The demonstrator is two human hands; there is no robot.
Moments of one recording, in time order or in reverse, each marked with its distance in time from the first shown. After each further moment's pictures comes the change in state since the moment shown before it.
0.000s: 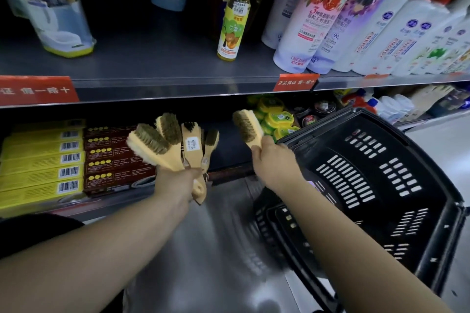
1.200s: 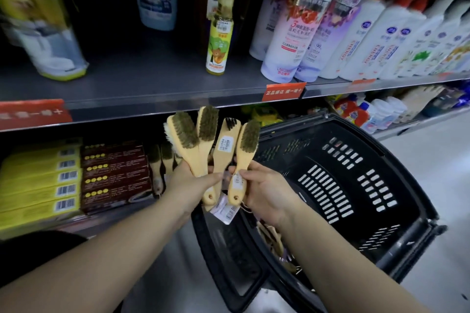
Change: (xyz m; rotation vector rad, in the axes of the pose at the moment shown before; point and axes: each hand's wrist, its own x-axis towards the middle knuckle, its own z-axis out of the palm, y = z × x) left_hand -0.022 0.016 0.016 0.206 -0.368 0.291; right_hand -0.039 -0.011 -0.019 1.801 -0.522 0.330
